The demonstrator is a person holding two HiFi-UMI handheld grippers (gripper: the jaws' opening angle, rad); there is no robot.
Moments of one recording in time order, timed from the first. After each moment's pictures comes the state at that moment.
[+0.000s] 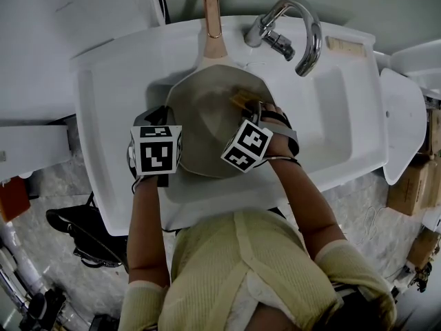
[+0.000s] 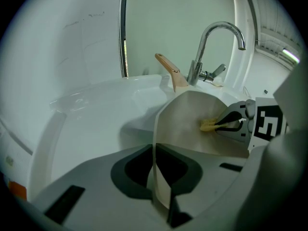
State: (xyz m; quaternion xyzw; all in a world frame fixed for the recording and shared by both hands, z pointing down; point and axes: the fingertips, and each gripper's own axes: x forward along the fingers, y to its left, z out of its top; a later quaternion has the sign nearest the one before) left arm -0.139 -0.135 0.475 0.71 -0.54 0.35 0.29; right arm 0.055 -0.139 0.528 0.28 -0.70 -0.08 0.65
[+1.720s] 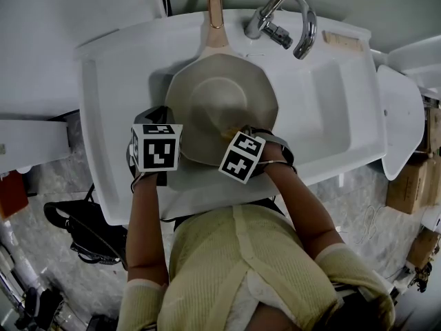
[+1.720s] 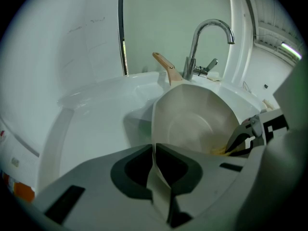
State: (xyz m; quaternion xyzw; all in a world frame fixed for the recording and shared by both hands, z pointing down) left arm -0.145 -0.104 0.472 0.71 -0.54 0.37 0.27; right arm 0.033 -0.014 0.561 0.11 -0.72 0.08 0.68
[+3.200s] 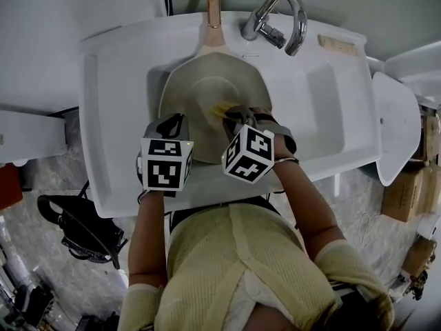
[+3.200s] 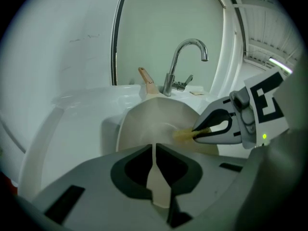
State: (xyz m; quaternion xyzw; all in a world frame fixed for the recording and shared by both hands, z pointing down) left arm -0.089 -0.066 0.443 0.76 -0.51 0.29 0.28; right arm 0.004 -0.067 0.472 0.19 -0.81 -0.07 0.55
